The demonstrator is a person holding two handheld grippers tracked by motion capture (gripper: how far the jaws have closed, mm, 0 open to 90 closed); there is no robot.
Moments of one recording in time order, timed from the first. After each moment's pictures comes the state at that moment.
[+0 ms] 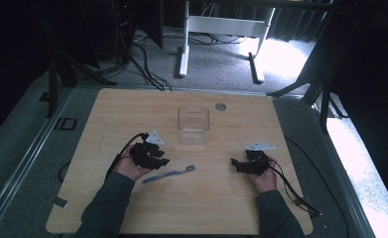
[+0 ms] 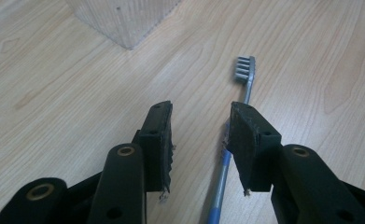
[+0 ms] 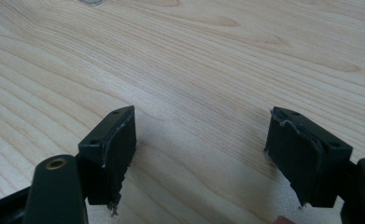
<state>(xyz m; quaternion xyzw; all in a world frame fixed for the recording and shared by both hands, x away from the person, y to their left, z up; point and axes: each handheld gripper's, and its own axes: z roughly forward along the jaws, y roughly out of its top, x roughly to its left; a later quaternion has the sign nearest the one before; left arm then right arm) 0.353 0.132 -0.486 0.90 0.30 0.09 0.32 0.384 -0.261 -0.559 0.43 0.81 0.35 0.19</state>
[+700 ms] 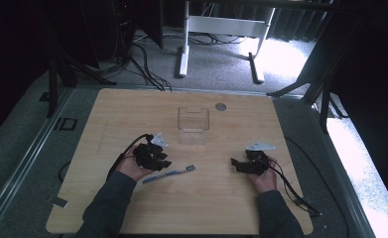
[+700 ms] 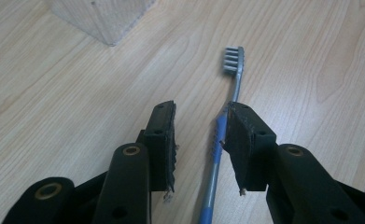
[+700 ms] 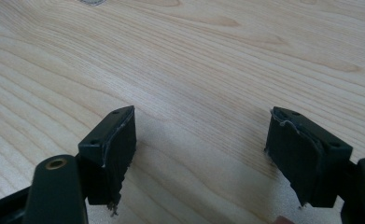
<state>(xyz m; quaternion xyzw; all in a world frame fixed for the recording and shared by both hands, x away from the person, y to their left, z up) 0.354 0.121 -0.487 0.91 0.28 0.07 0.29 0.384 -0.261 -0.559 0.43 0.81 0.35 0.19</state>
